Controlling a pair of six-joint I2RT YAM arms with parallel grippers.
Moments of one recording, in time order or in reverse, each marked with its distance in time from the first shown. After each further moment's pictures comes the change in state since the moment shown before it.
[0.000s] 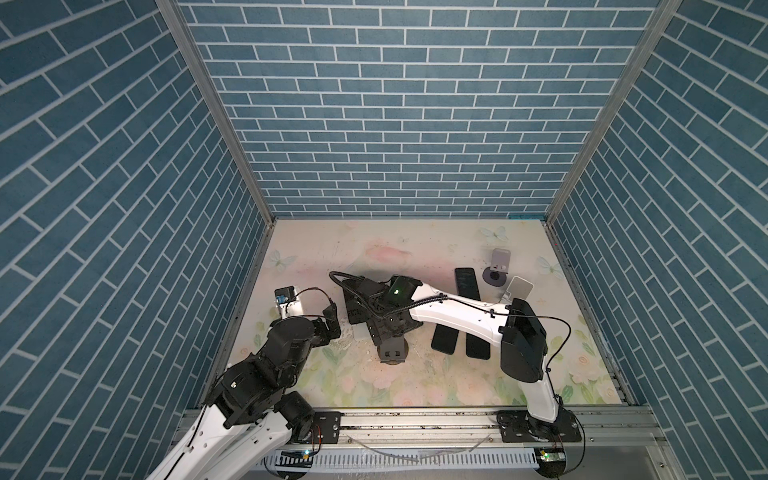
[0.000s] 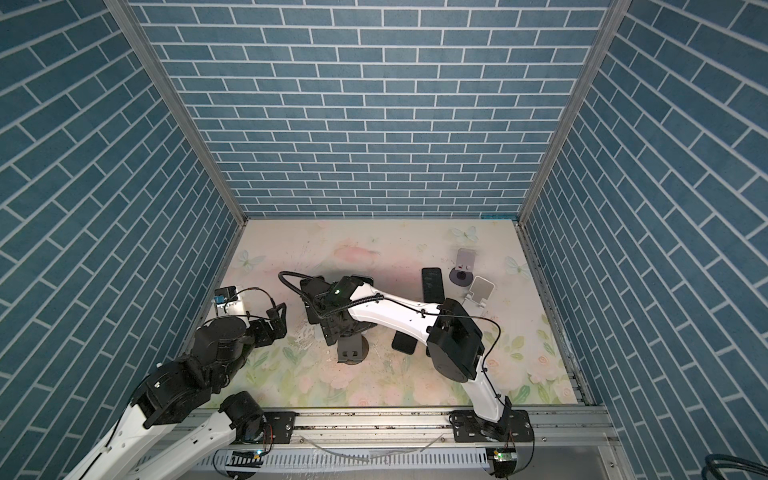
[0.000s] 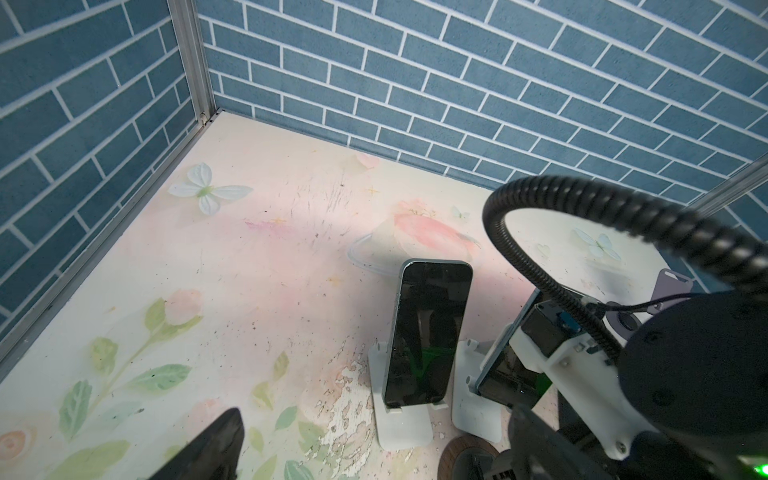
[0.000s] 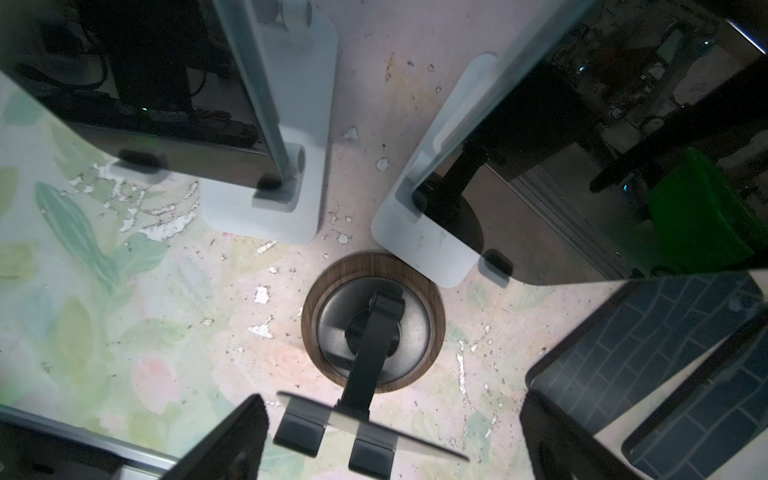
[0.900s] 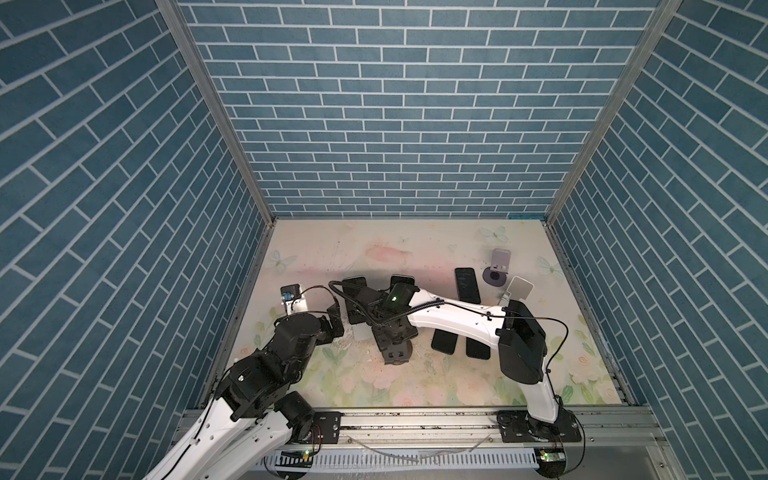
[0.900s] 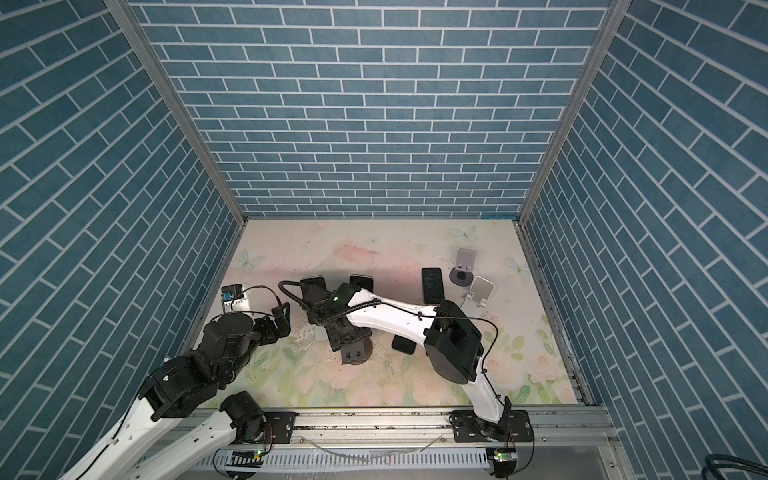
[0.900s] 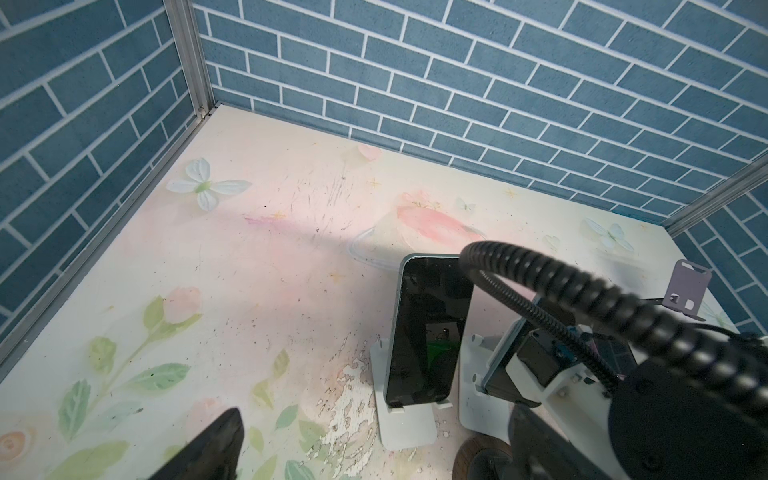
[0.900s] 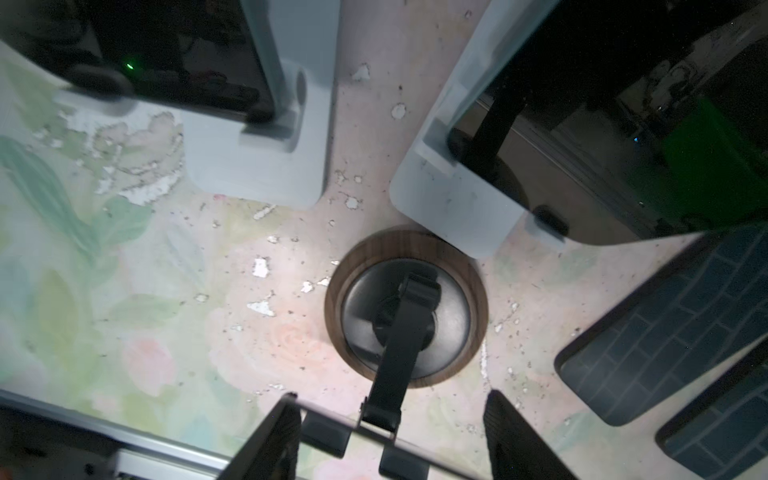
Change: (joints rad) left arm 0.000 0.042 -0.006 0.019 0.000 0.003; right arm 0.013 -0.014 -0.057 0.008 -0.040 0.016
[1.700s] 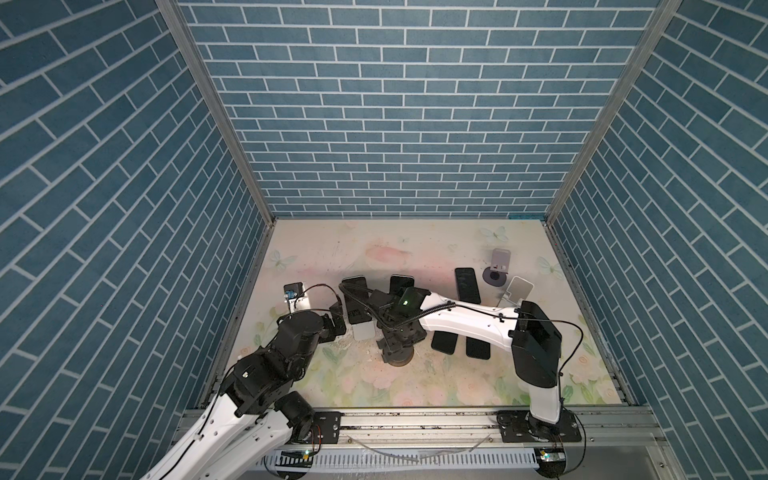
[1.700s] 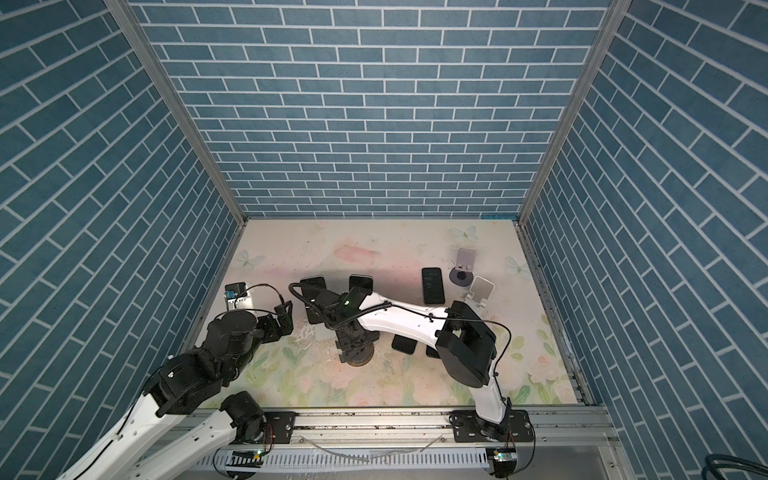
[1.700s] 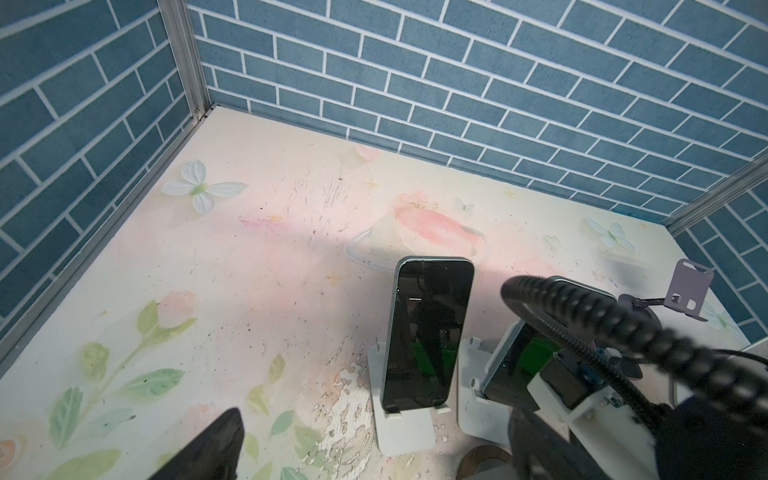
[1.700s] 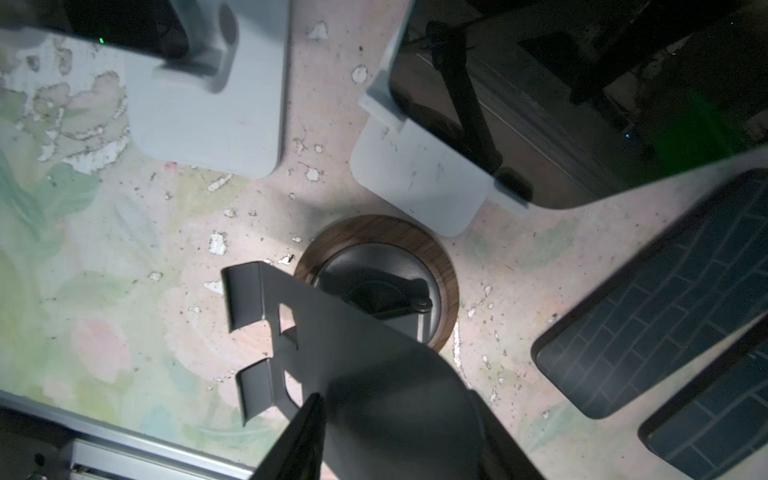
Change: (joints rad) left arm 0.000 0.024 -0.006 0.031 0.001 0.008; right arm -0.021 -0.109 -0.190 0.114 -0.026 -0.013
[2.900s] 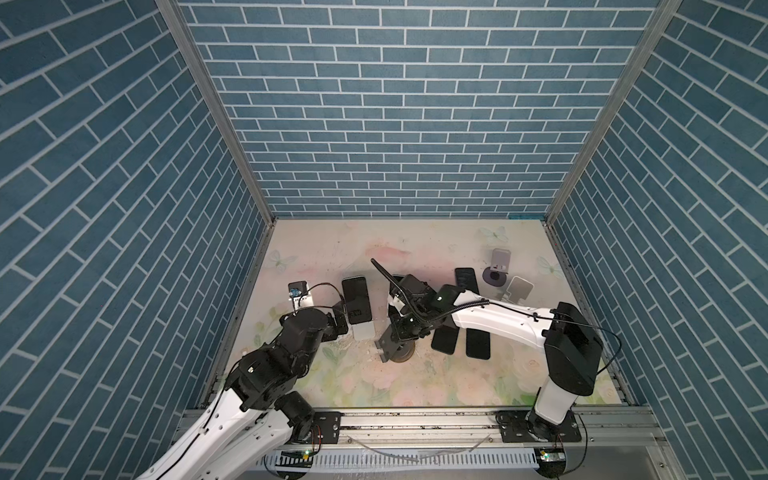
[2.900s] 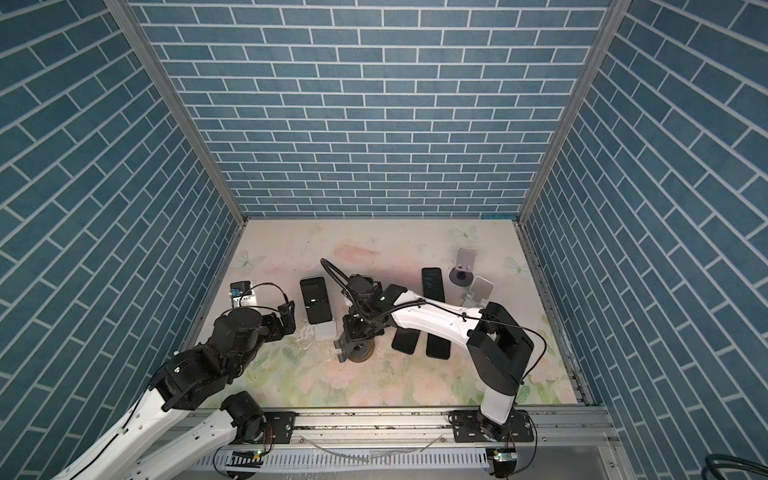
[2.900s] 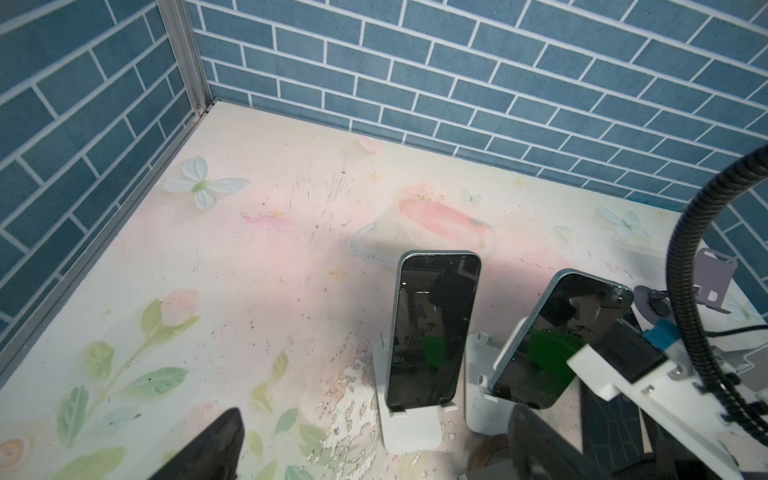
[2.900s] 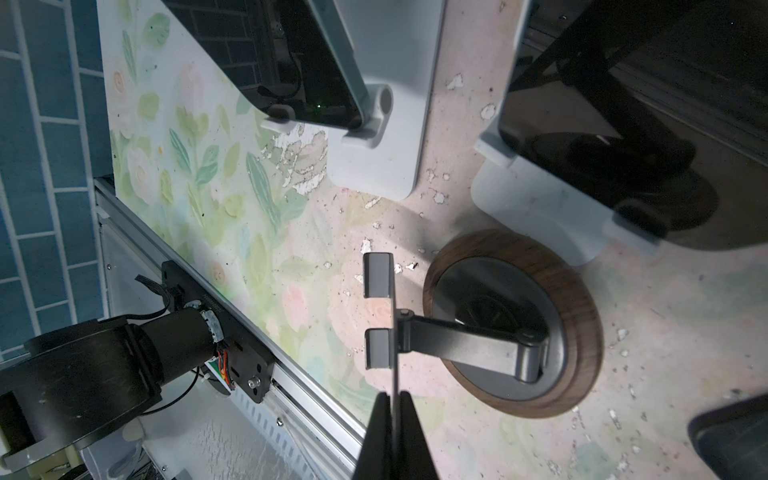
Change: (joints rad) left arm 0.001 0.036 0.000 0.002 -0.004 0.008; right arm -0.124 -0.199 -0.283 0.401 -0.390 -0.006
